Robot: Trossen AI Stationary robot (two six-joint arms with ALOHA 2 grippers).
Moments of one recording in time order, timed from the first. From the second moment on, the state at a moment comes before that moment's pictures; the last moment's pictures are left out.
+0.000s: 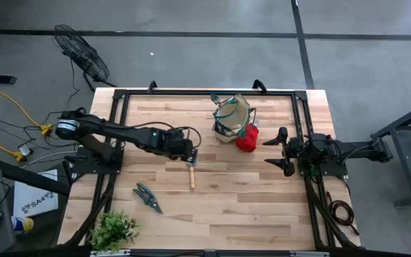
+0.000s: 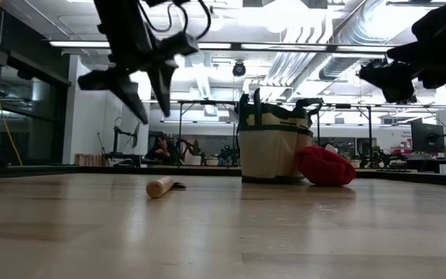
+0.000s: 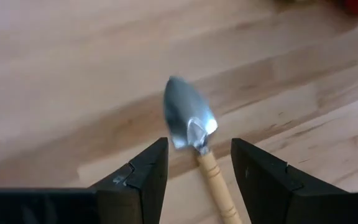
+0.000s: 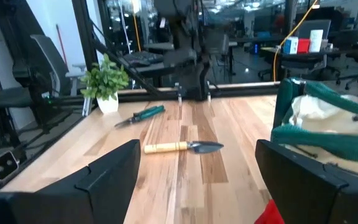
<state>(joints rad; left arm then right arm) -0.09 1.54 1.12 -0.75 -0.24 -1.35 0.05 0.04 0.01 0.03 0.00 0.08</state>
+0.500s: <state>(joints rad) -0.13 1.74 1.12 -0.59 -0.08 -1.48 0.05 0.06 0.01 0.03 0.00 0.08</state>
